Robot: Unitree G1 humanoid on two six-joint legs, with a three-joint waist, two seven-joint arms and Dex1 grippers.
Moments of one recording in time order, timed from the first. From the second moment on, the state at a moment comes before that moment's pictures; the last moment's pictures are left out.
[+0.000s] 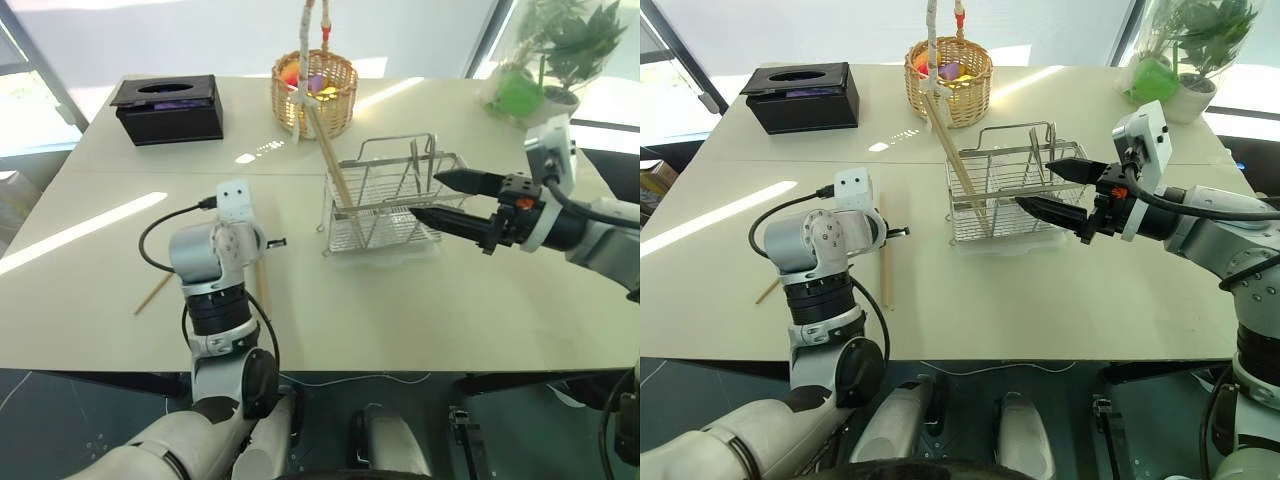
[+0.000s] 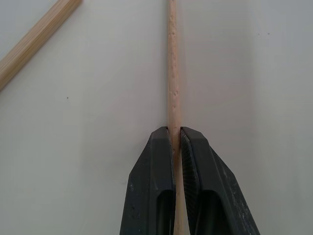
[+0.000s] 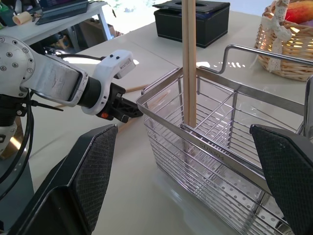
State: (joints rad) left arm -0.83 -0.15 0.38 -0.13 -0.03 1.56 0.27; right arm -0.49 -0.89 -0.29 -0.39 0.99 0.98 0.67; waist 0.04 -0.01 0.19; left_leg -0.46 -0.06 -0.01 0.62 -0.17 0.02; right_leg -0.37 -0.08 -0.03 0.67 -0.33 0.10
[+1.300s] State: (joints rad) left arm -1.11 0.14 0.37 0.19 -0.73 0.47 -0.68; right arm -0.39 -0.88 -0.42 -0.49 1.15 0.99 0.50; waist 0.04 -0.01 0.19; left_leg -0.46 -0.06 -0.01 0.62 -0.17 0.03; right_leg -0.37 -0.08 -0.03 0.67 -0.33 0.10
